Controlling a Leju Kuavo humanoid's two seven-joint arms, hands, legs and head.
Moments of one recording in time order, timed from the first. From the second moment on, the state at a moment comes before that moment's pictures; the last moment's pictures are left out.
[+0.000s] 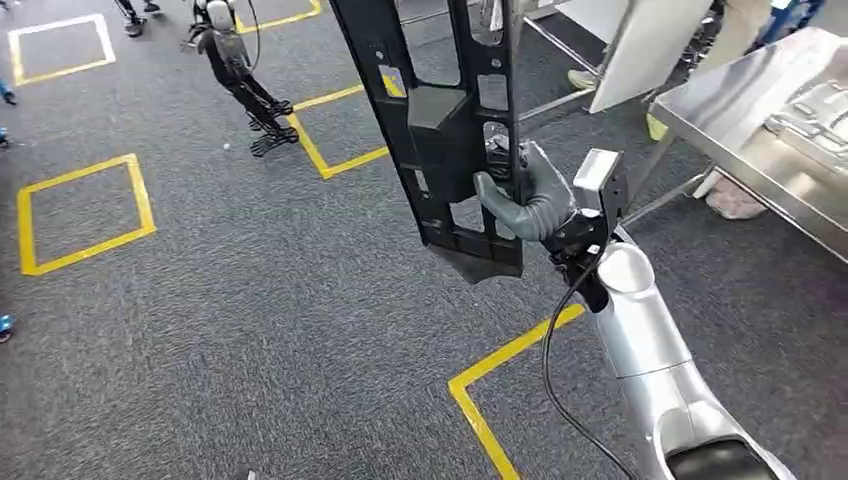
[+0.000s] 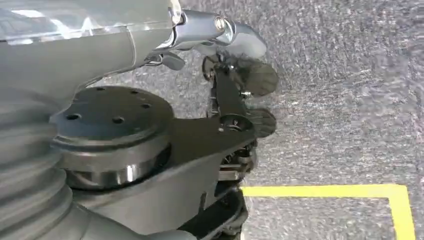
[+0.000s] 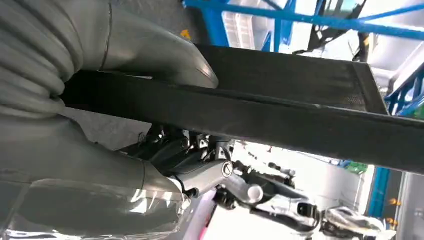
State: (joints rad) left arm -0.14 -0.19 1.10 -0.22 -0.61 -0.02 -0.23; right arm -0.69 -0.08 0.28 -1.29 -0.08 0.38 -0.45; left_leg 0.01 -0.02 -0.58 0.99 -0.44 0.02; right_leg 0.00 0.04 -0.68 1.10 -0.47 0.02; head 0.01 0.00
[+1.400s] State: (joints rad) left arm -0.14 -0.19 1.09 -0.22 -0.61 -0.02 -0.22; right arm -0.66 -0.08 0.28 -1.32 -0.07 0.37 -0.45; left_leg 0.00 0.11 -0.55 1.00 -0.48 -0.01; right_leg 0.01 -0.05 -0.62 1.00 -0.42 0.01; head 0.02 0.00
